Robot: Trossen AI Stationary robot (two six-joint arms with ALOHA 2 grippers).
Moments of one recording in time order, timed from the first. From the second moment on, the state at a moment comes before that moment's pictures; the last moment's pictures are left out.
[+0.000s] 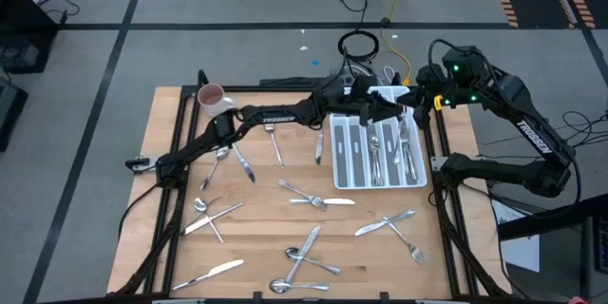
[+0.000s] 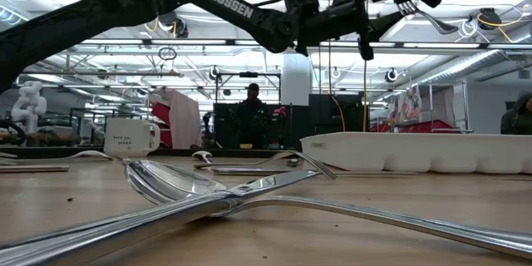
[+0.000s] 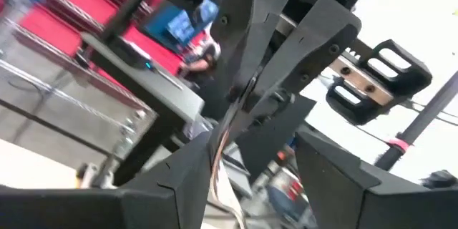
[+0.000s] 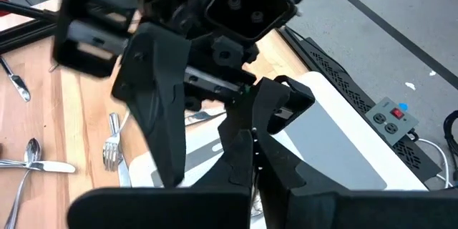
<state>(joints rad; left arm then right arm) 0.29 2.49 2.18 0.64 0.60 -0.86 -0.76 0.94 1.31 -1.06 -0.32 -0.11</state>
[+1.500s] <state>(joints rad) 0.30 1.85 2.12 -0.87 -0.05 -0.27 -1.31 1.07 0.93 -1.15 -0.91 -0.45</state>
